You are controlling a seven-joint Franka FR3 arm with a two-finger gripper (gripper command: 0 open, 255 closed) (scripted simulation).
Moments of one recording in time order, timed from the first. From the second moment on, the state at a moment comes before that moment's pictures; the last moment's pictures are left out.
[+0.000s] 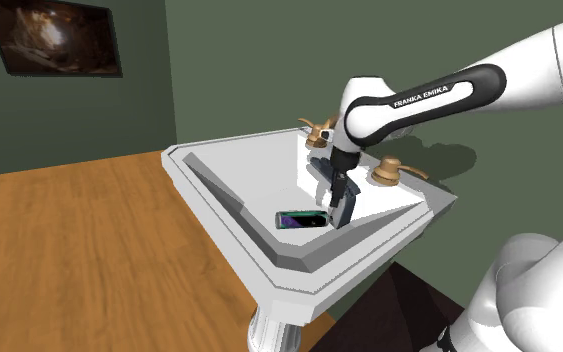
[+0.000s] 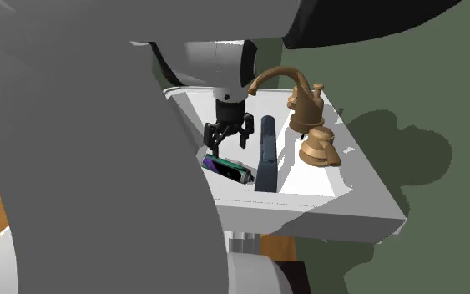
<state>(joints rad) 0.14 -0.29 -0.22 -2.45 -0.04 2.14 -0.69</state>
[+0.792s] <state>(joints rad) 0.18 0.09 -0.25 -2.34 0.07 2.40 -1.04</state>
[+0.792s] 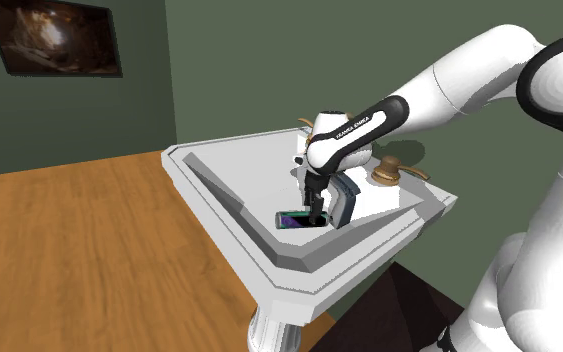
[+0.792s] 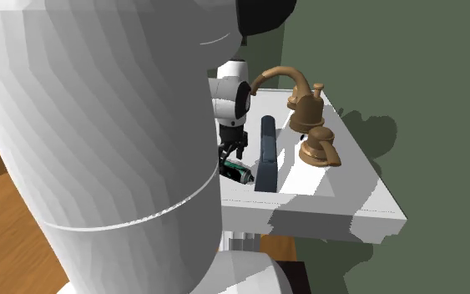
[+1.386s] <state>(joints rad) 0.17 0.13 -0.24 -2.35 0.10 2.46 -1.05</state>
